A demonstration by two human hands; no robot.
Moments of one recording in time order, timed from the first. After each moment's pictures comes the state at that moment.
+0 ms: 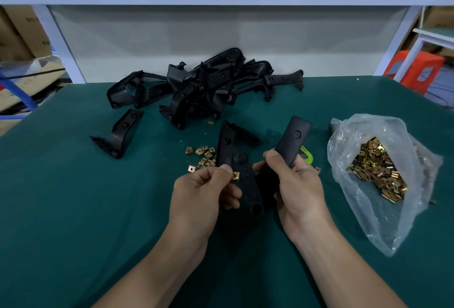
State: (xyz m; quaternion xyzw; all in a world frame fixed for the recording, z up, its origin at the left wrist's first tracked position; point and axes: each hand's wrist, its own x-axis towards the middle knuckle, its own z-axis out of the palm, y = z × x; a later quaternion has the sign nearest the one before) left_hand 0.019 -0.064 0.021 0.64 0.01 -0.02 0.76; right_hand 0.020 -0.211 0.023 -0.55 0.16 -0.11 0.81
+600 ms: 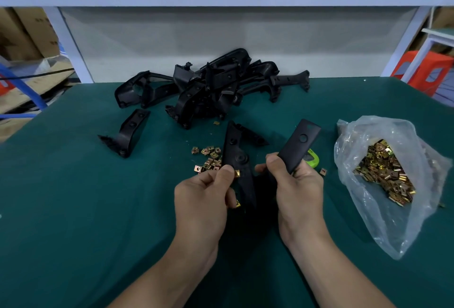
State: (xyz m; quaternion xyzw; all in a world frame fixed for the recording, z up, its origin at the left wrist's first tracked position) left_hand 0.014 -0.070 0.017 0.66 0.08 0.04 0.75; right_hand 0.020 -0.199 0.009 -0.56 0.15 -0.19 0.79
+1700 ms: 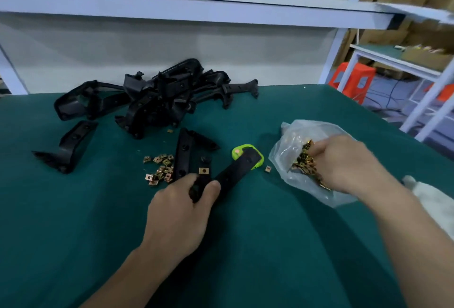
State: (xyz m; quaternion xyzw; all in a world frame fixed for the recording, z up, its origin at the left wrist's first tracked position) left_hand 0.014 -0.083 0.005 0.88 -0.10 0.09 0.45; right_hand -0.014 -0.354 0.100 -0.95 0.27 -0.04 0.17
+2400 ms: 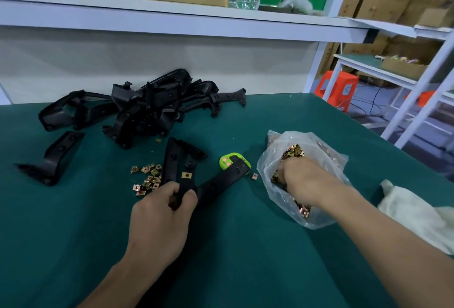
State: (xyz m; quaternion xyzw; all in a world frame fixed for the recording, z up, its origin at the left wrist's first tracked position) left_hand 0.016 -0.082 0.007 0.87 -0.07 0.11 0.47; right_hand -0.002 -0.357 0.070 -0.99 0.15 0.05 0.06
